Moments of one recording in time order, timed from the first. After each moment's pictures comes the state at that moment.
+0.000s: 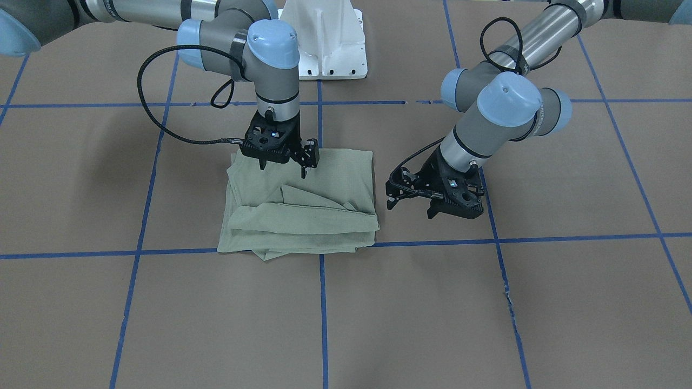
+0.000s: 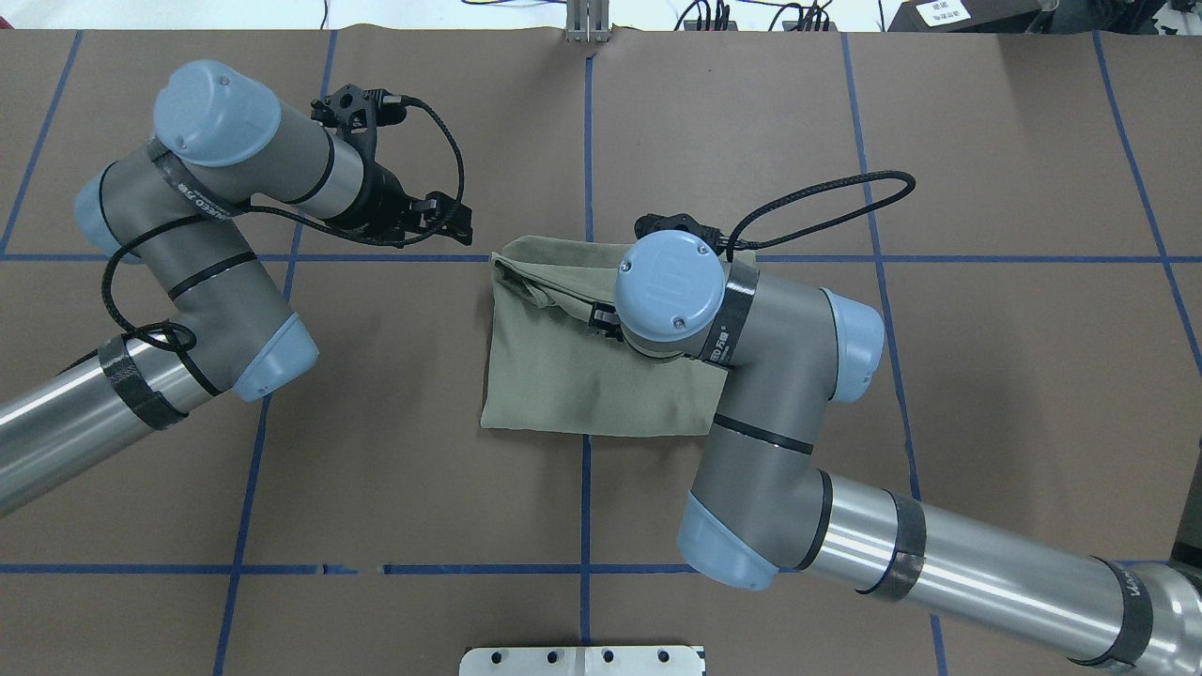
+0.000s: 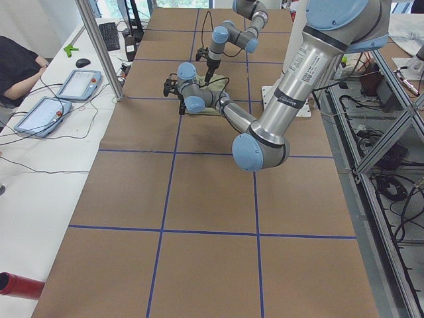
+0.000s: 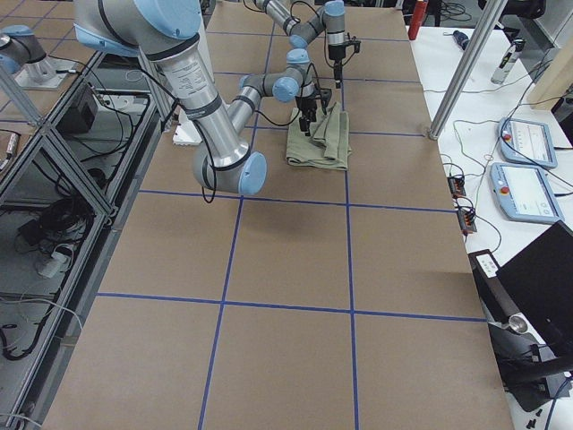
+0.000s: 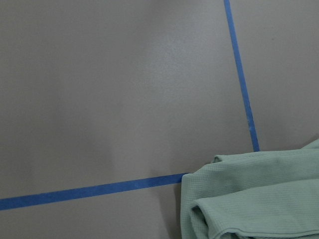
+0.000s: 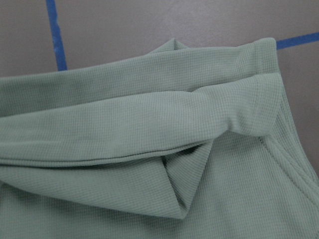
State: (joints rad) left arm -0.78 -2.14 -1.50 -2.15 -2.08 -1.09; right arm 0.45 -0.87 1.66 -1.64 1.64 1.44
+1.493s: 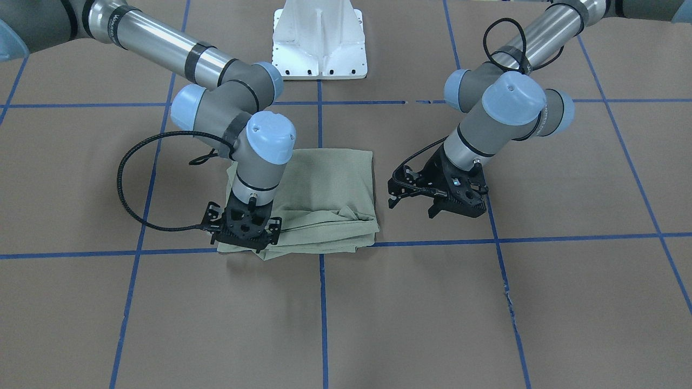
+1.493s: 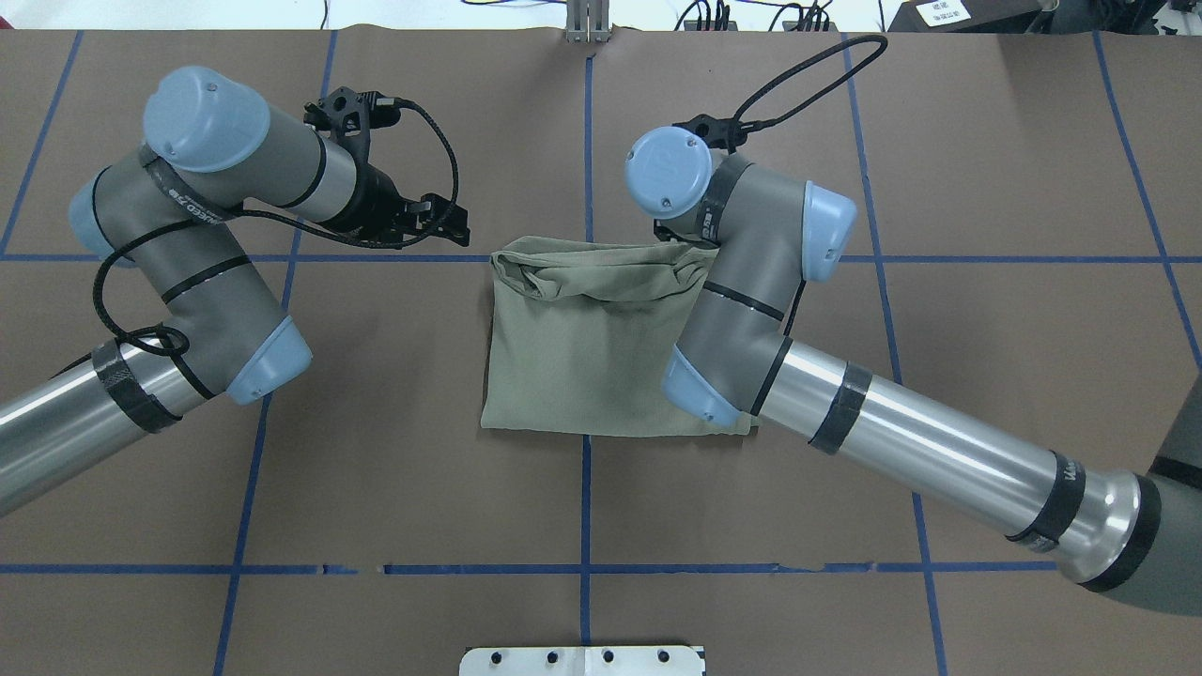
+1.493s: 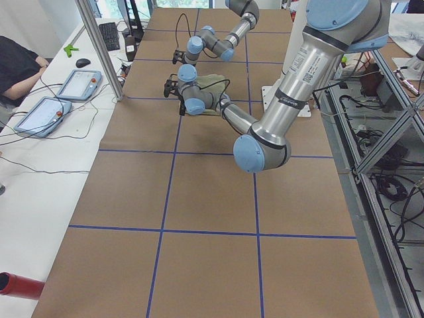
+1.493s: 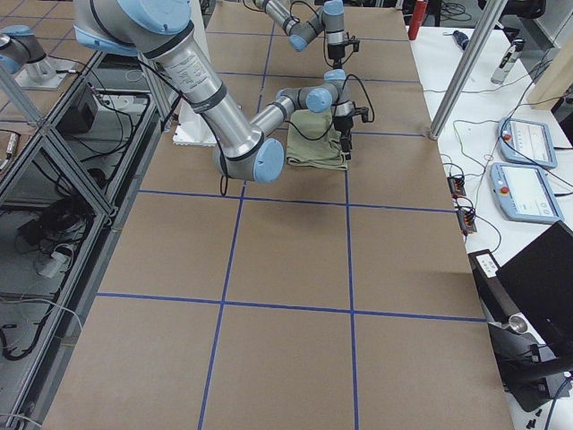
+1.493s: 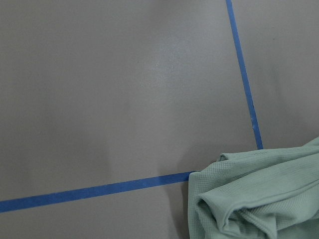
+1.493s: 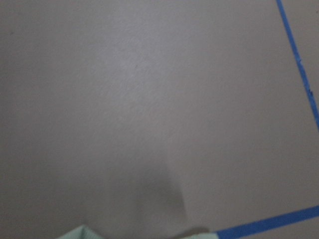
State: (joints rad) left arm -0.78 -2.13 -1.50 -2.19 -2.09 -1.10; right arm 0.65 -0.74 1.29 -1.65 1.54 1.14
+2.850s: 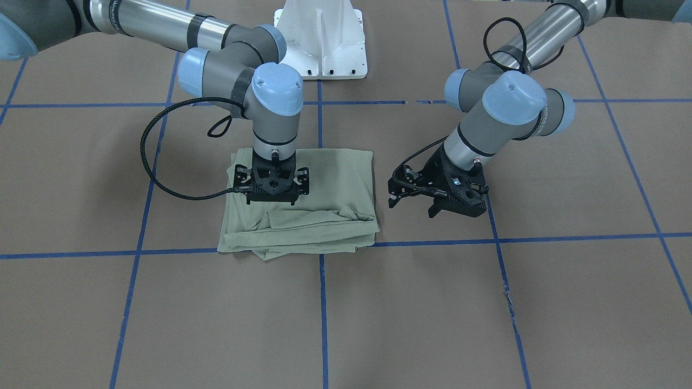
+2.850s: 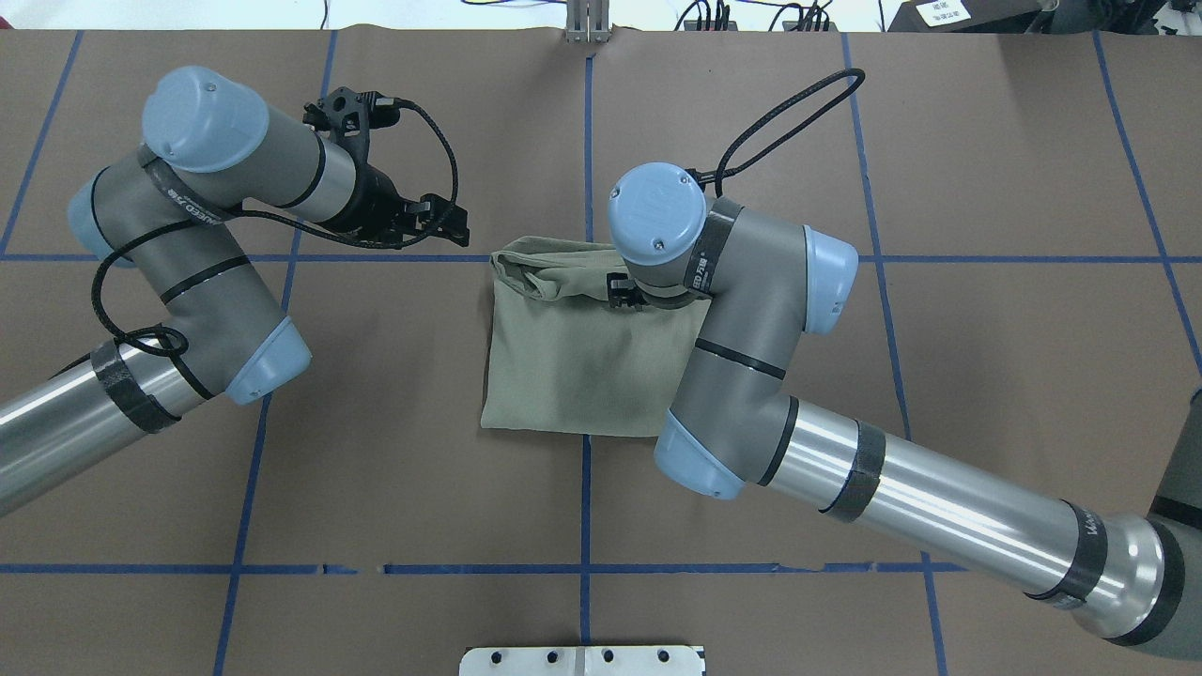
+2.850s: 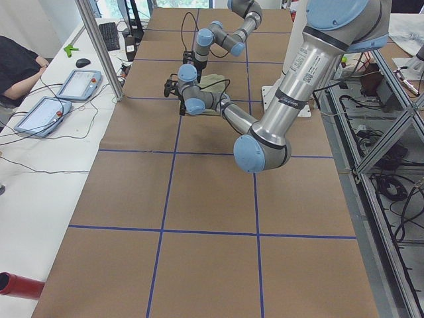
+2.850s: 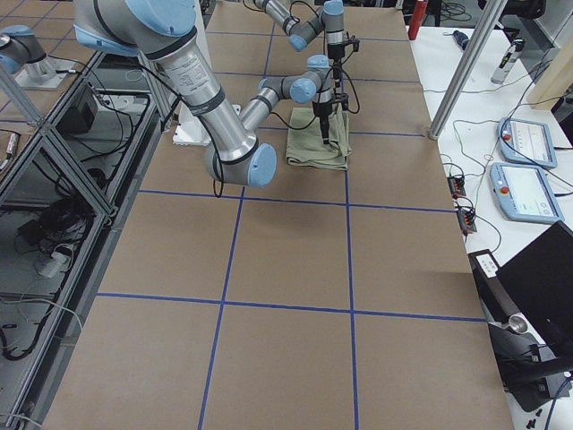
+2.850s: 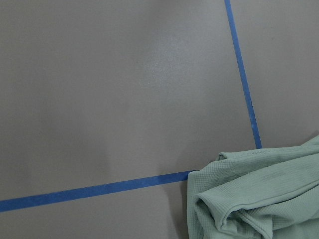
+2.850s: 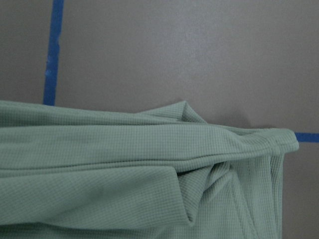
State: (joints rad) left arm -0.78 -2.12 -1.50 -2.19 -2.09 -1.10; right arm 0.54 -0.80 1.49 -1.66 1.69 1.10
